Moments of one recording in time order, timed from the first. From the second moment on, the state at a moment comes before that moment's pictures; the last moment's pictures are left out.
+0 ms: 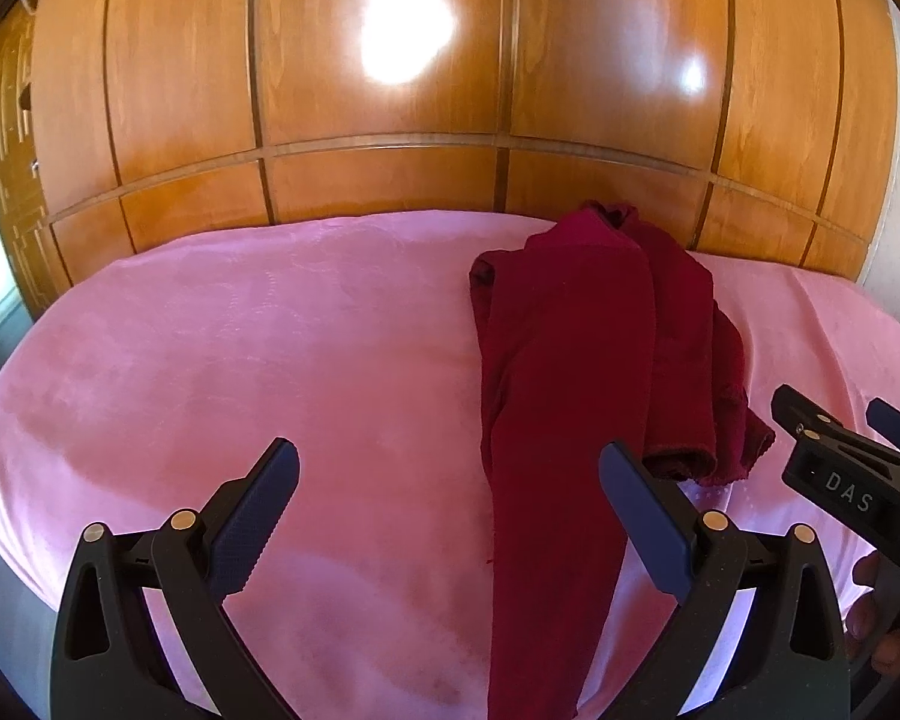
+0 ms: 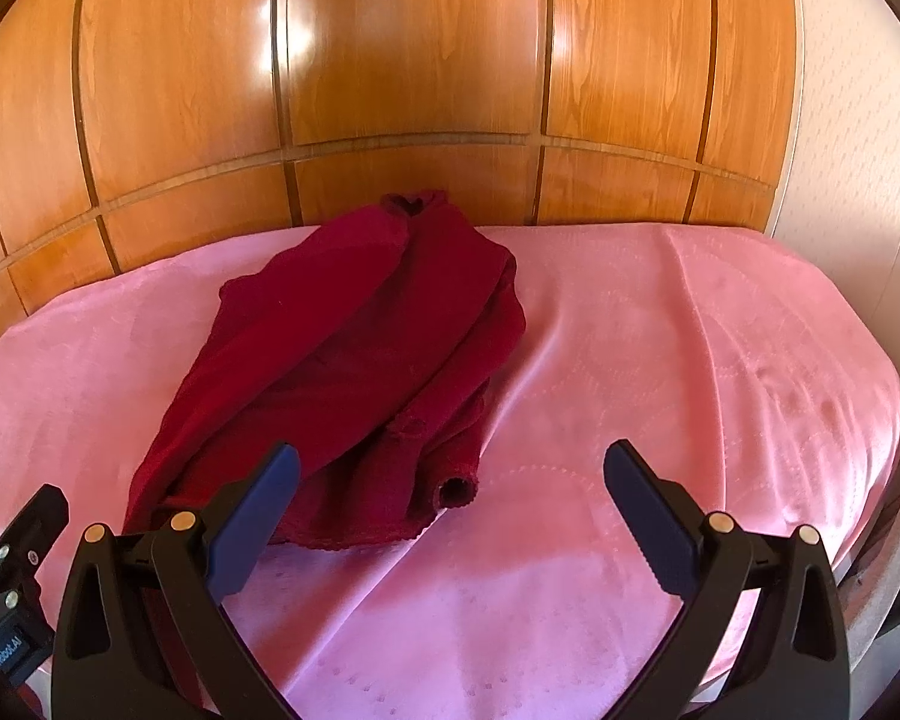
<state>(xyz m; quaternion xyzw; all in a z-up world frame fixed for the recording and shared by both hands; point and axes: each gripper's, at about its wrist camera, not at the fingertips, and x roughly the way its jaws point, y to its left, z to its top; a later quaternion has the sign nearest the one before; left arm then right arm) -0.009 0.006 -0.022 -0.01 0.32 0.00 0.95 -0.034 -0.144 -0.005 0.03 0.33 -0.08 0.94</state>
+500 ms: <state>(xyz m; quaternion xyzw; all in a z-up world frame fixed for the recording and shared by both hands) 0.004 0.003 -0.013 0.00 0.34 -0.01 0.94 -0.032 -0.149 -0.006 0.03 0.33 -0.08 0.94</state>
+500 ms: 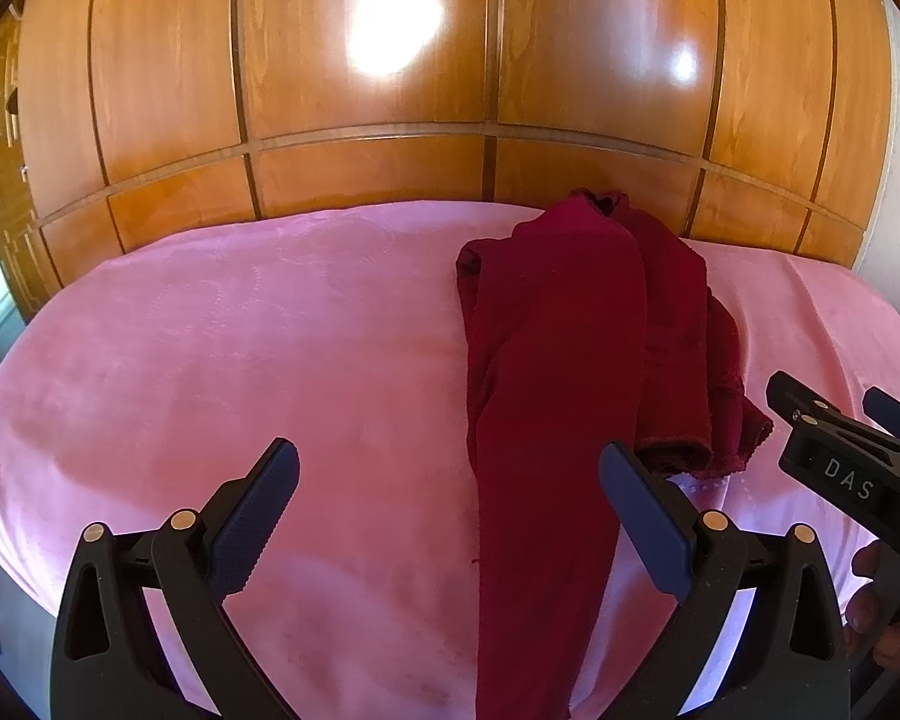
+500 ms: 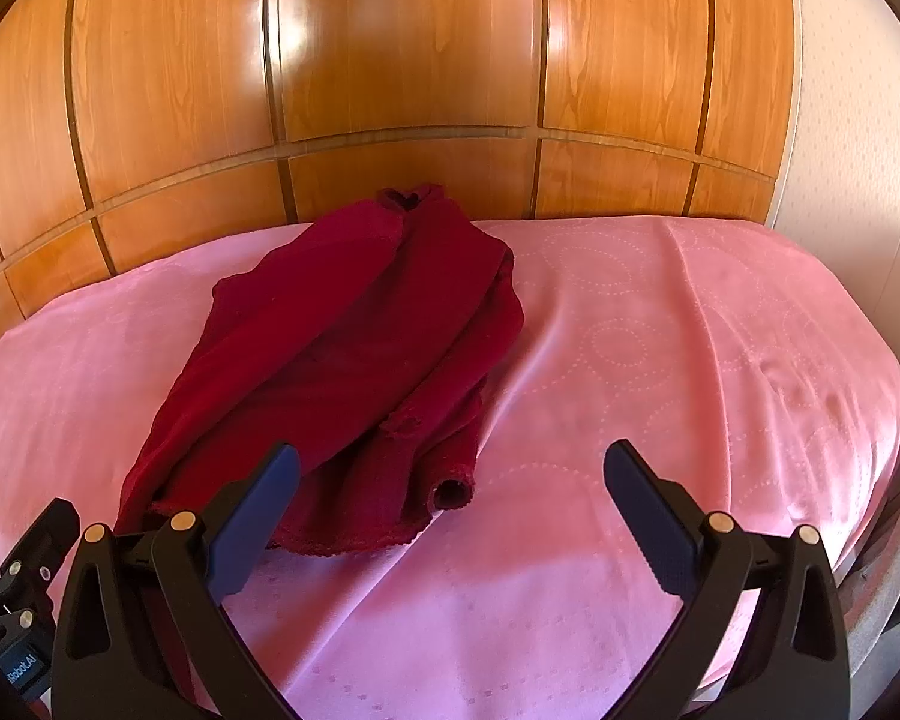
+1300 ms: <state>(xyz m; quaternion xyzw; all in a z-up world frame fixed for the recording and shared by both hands) 0.002 0.001 -0.004 0.00 0.32 -0.01 0.95 -0.033 -0.152 -0.007 0.04 0.33 -0.08 0.94</state>
